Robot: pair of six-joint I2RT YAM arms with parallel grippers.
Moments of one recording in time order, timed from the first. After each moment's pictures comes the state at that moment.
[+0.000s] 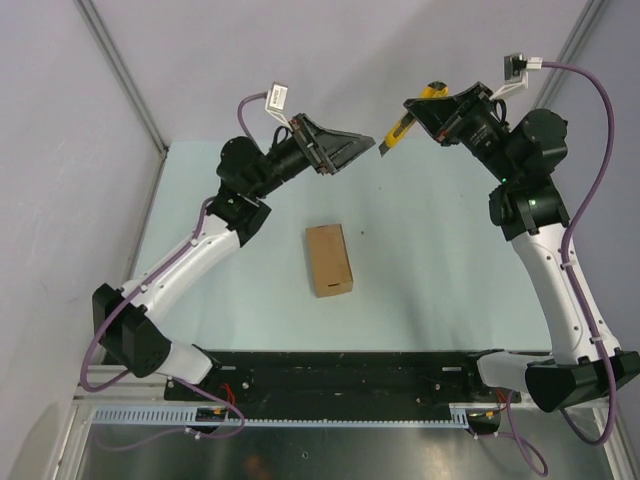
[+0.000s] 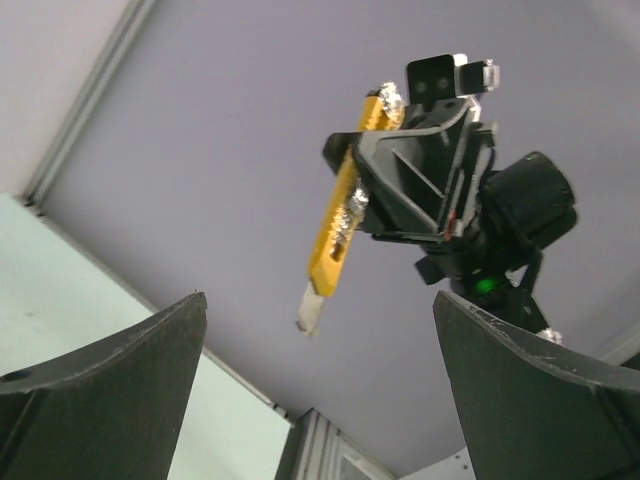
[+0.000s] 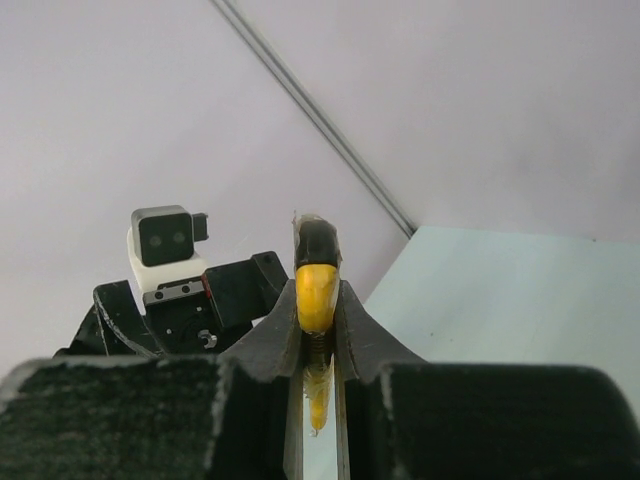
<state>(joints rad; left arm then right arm) -0.61 1.44 1.37 0.44 0.46 -0.92 0.24 1.25 1.54 0.00 -0.43 0.80</state>
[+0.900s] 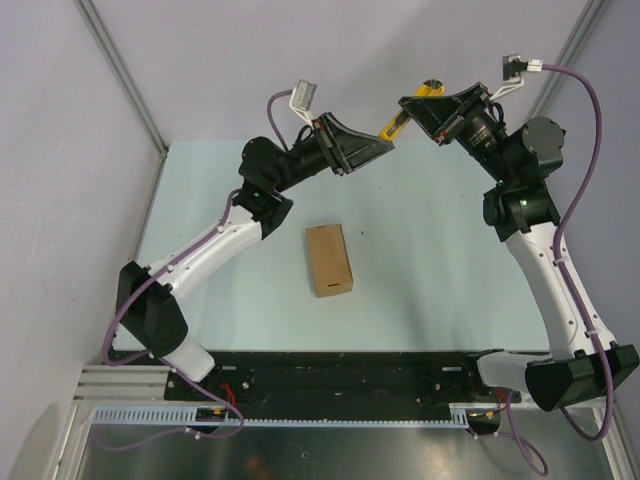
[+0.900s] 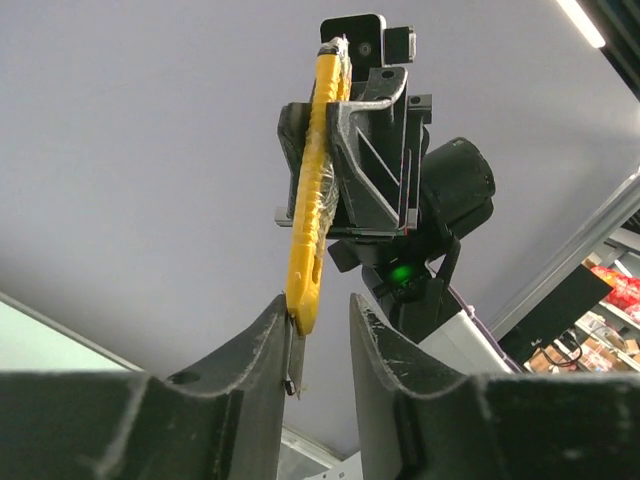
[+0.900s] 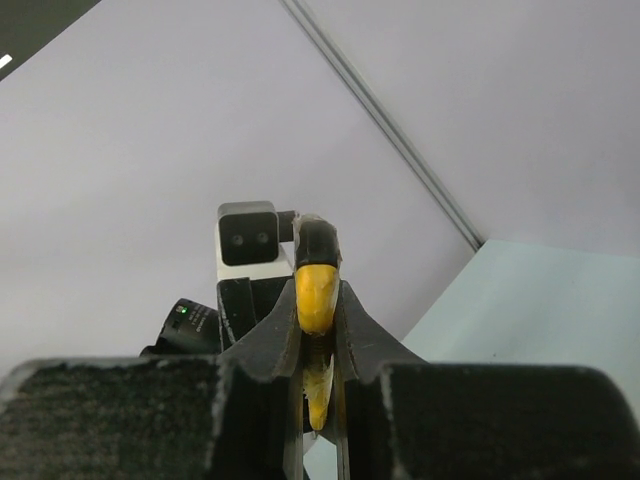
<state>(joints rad) -0.67 1.59 1.44 0.68 0.58 -1.09 0.24 1.25 1.47 0.21 -0.51 0.95</state>
